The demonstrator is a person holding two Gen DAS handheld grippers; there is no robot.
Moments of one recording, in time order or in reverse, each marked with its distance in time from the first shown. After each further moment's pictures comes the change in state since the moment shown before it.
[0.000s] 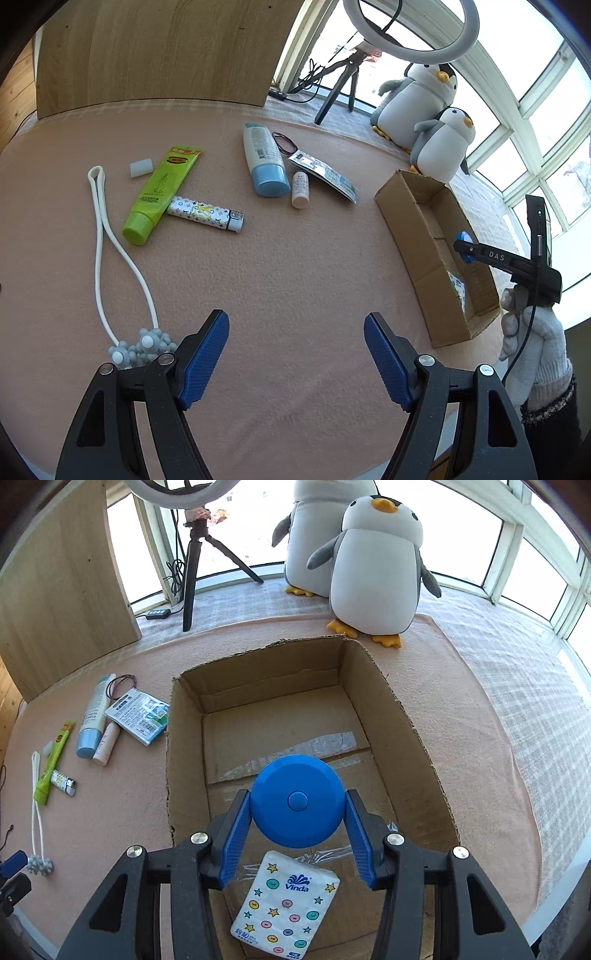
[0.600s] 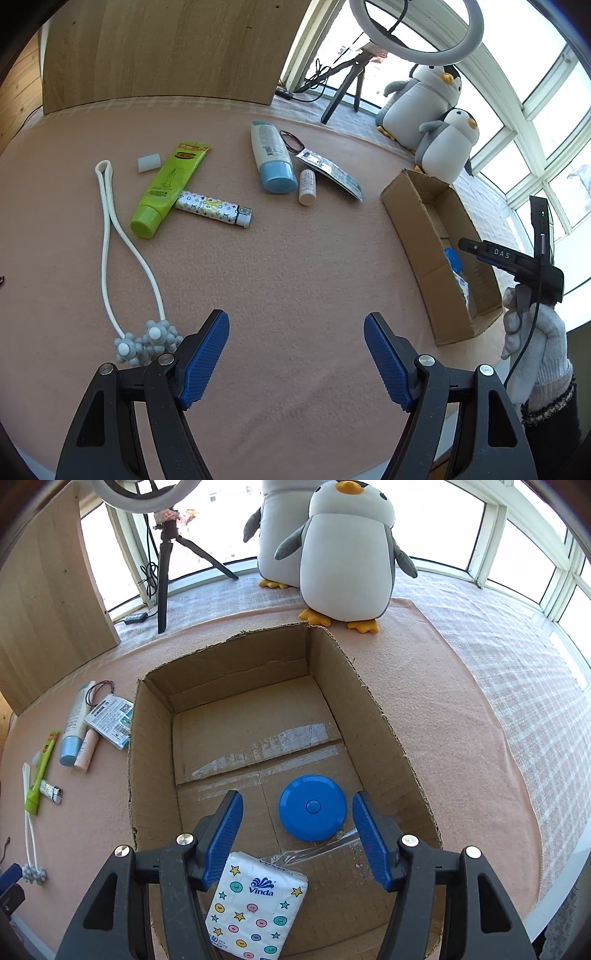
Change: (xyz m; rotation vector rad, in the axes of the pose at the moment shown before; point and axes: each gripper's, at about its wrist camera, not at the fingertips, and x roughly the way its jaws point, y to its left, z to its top) left arm -0.005 0.006 -0.005 -0.015 -0.003 0.013; right arm 0.005 -0.018 -0.002 0.043 0.009 -0.009
